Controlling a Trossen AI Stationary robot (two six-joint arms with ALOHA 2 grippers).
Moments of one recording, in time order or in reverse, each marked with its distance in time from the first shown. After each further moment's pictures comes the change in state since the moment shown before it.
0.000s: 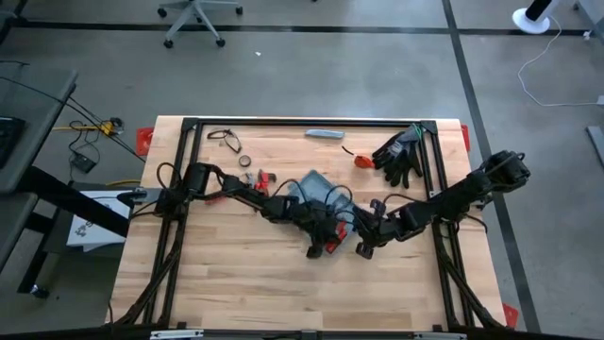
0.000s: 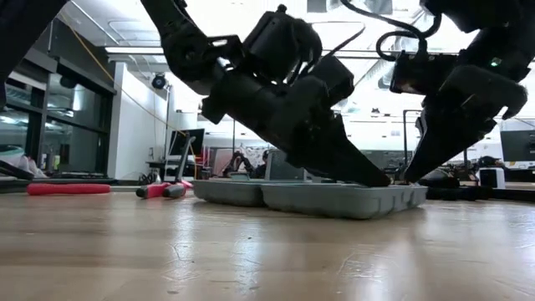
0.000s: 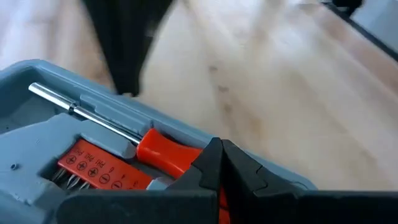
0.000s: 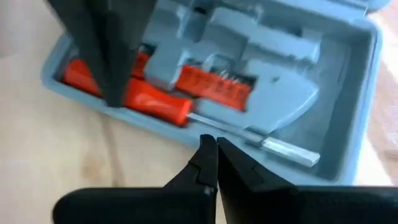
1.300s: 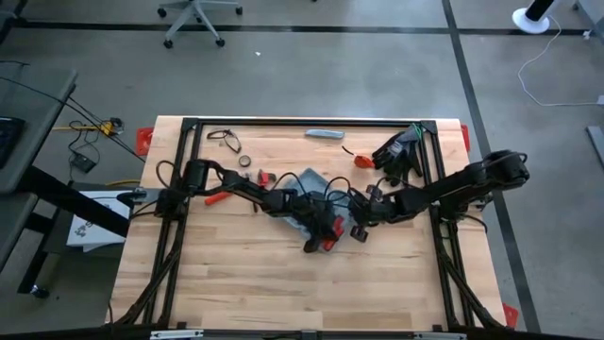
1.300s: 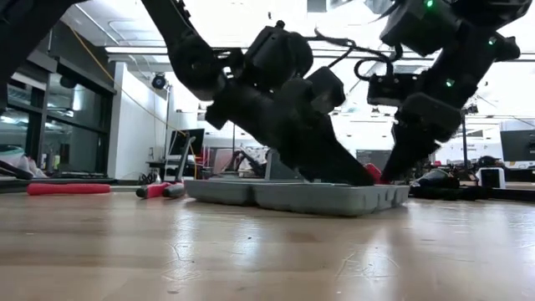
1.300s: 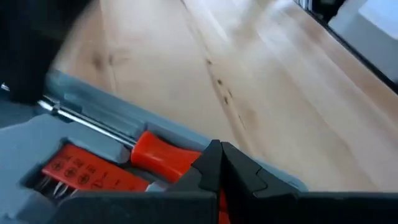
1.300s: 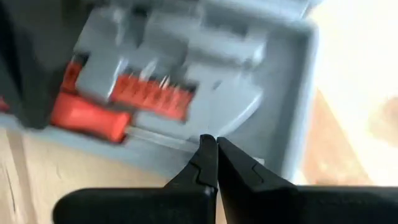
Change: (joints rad) left arm 0.040 -0.029 -0.006 0.013 0.142 -0.034; right arm -0.199 -0.003 0.000 0.014 -0.054 -0.174
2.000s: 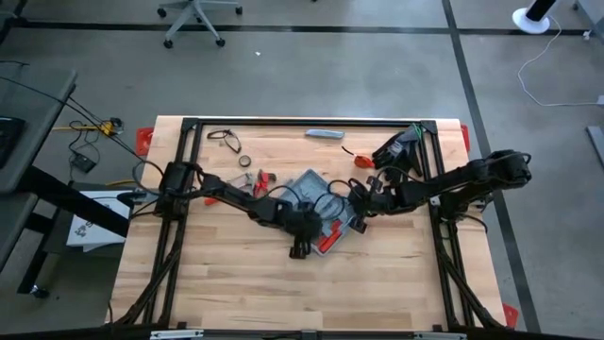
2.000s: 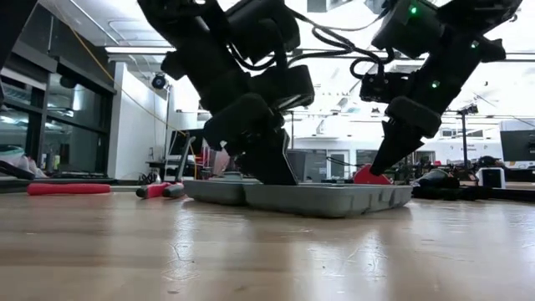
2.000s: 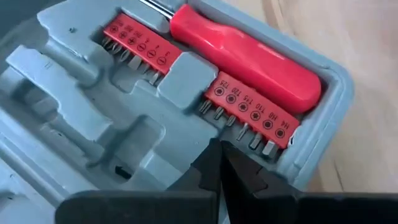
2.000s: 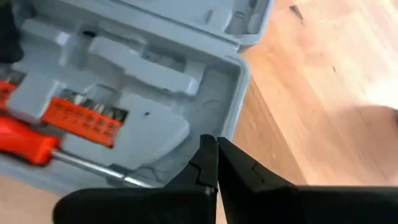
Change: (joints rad) left arm -0.126 -0.153 -0.026 -0.494 -0.409 0.025; right arm -0.089 -0.025 -0.003 -0.003 0.018 -0.094
